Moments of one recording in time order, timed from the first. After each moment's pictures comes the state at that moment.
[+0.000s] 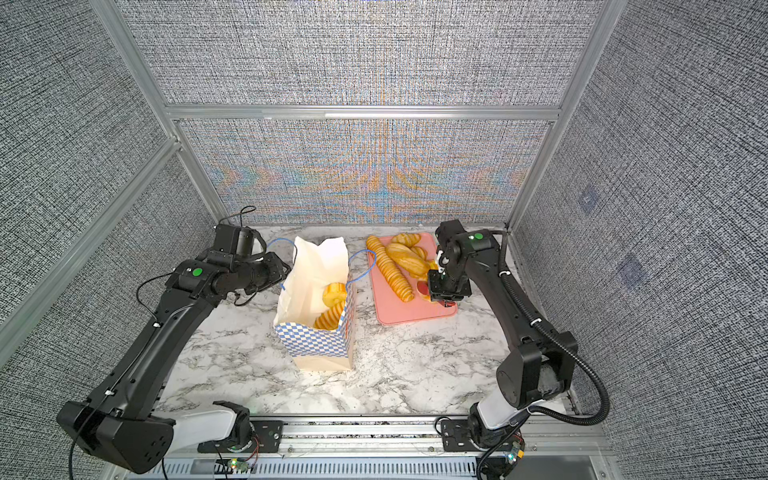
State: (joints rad) left arm -0.33 1.27 1.40 -0.96 0.11 -0.68; right arm 0.27 1.57 1.62 -1.43 -0.11 0.25
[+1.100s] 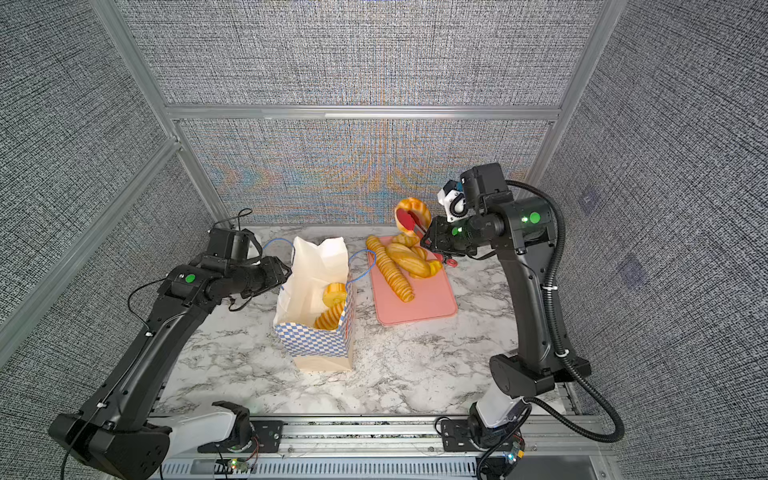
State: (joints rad) left arm -0.32 1.23 1.38 -1.00 0.13 -0.62; right arm 0.31 1.66 2.43 -1.63 -0.29 0.33
